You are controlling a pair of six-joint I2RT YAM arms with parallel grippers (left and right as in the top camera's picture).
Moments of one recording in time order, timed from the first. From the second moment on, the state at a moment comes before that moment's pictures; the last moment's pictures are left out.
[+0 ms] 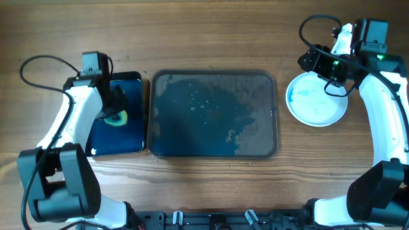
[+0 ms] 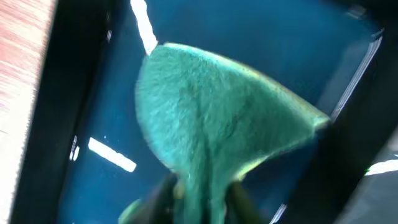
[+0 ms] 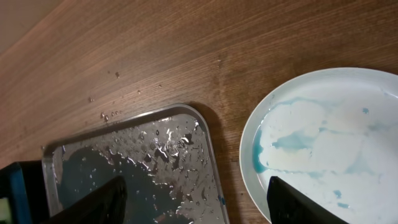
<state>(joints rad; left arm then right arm) 0.10 1.69 1.11 -0.78 -0.14 -0.34 -0.16 1.62 1.38 -0.83 -0.35 0.28</state>
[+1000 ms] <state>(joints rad) 0.01 1.48 1.24 -0.85 -0.11 -0.31 -0.16 1.01 1.38 -0.97 -0.33 0.13</state>
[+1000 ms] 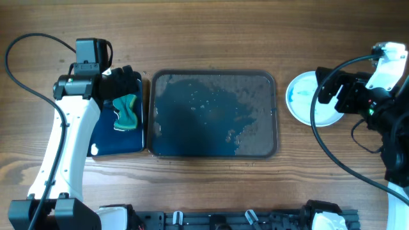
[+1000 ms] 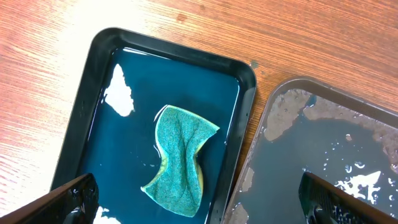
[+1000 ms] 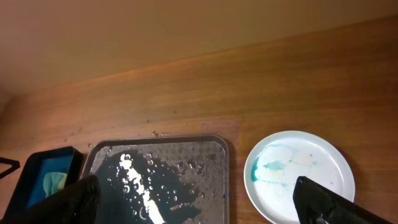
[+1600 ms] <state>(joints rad) 0.01 1.48 1.24 -0.85 -0.11 -0.31 -0.06 0.63 0.75 -0.17 -0.38 -0.06</state>
